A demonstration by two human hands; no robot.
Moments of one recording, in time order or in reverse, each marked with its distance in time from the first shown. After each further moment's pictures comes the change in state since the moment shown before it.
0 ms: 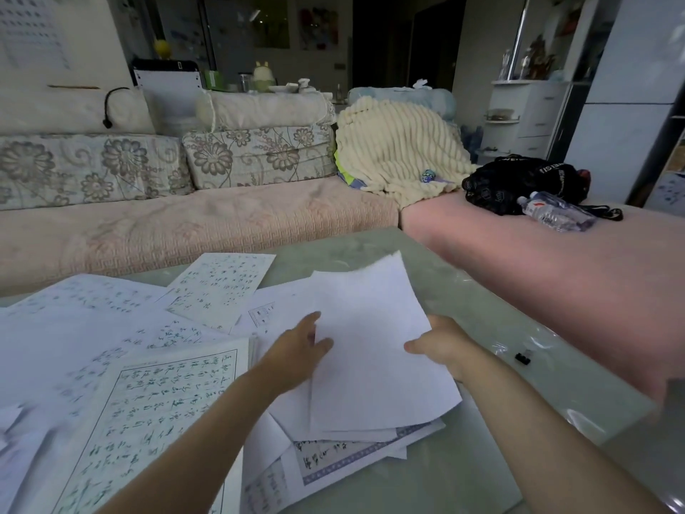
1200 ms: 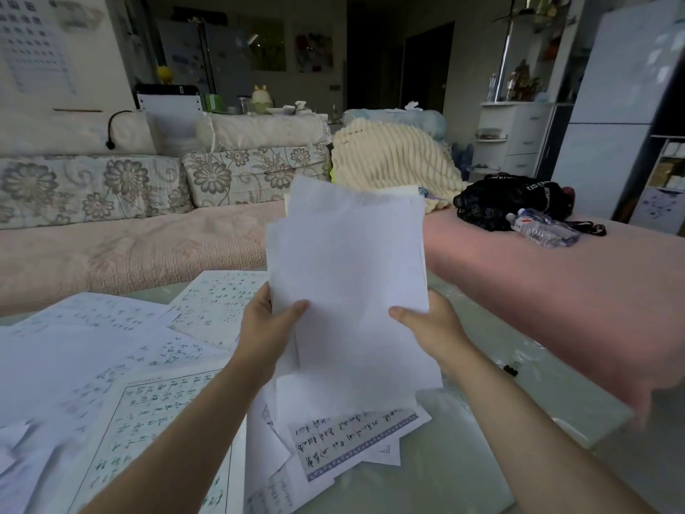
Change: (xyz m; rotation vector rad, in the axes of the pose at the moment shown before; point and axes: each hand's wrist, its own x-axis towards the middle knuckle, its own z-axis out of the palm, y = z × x) left_hand -0.027 0.046 -0.052 -0.867 0.401 0.159; right_hand -0.029 -0.041 -0.005 0.213 0.155 -0.364
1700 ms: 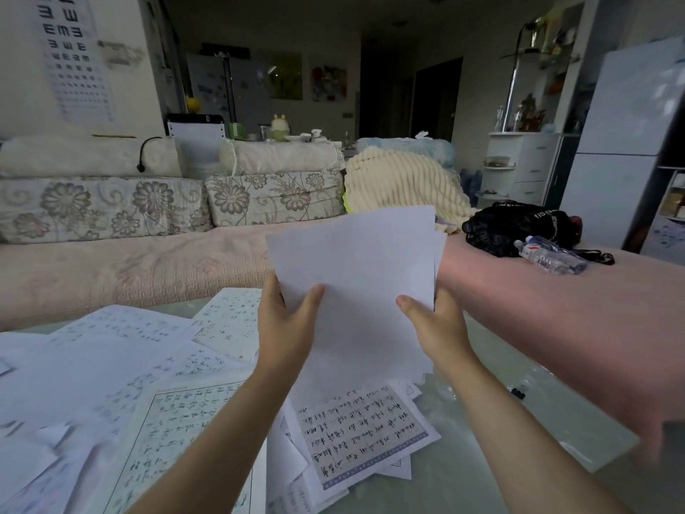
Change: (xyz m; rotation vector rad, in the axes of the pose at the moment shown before) left_hand -0.028 0.056 0.006 0.002 0.161 0.303; right_hand -0.022 -0.052 0.015 0.094 0.086 -0.276
